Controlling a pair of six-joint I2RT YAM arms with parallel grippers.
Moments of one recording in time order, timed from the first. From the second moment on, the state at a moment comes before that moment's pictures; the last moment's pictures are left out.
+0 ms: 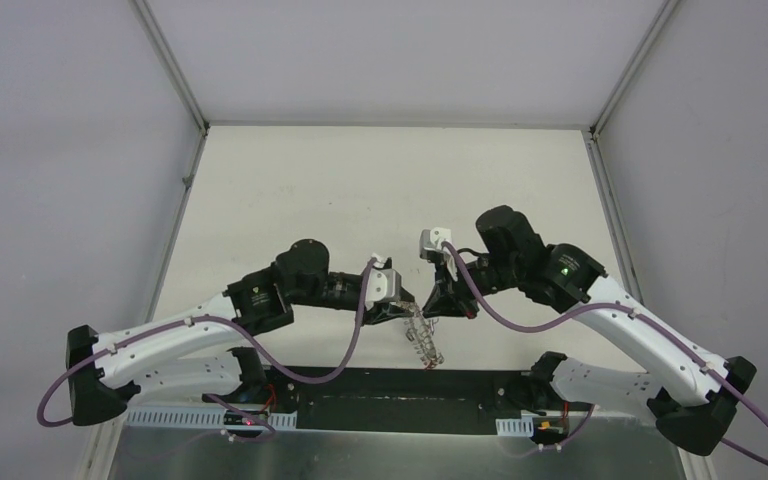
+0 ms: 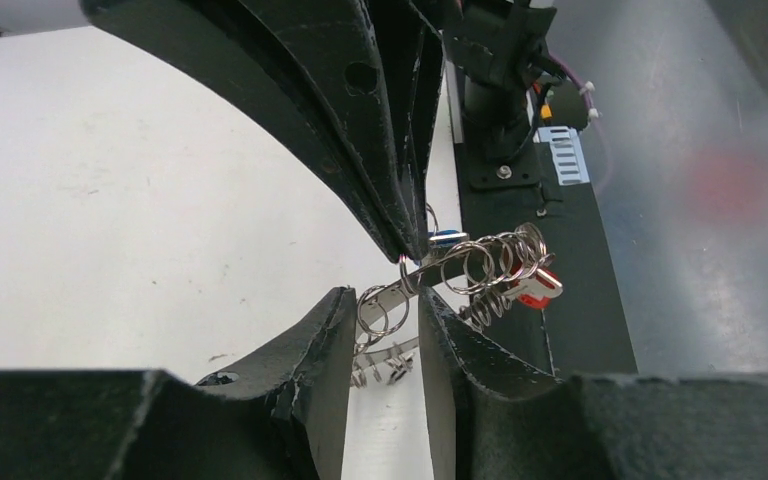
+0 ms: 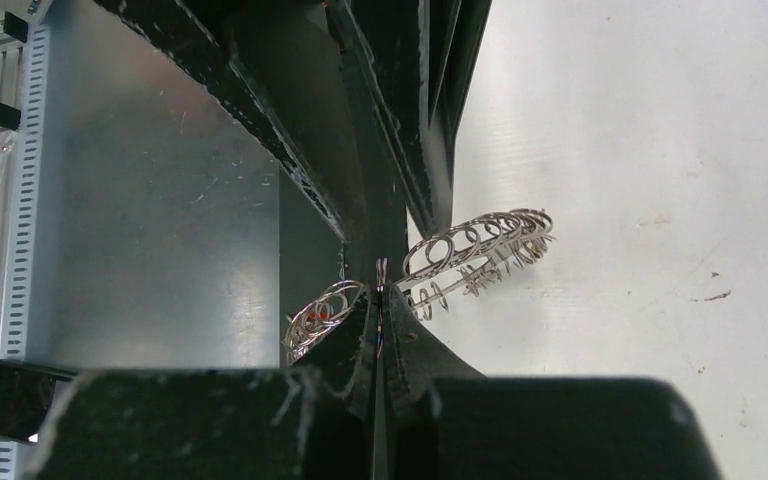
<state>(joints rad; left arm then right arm) -1.09 0.91 0.80 -0.09 0.48 0.18 0.87 1.00 1.09 -0.82 -0.70 -0.23</state>
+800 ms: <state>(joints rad) -1.09 1.05 0.84 -0.10 0.57 0.12 0.87 1.00 1.09 -0.85 -0.69 -0.23</state>
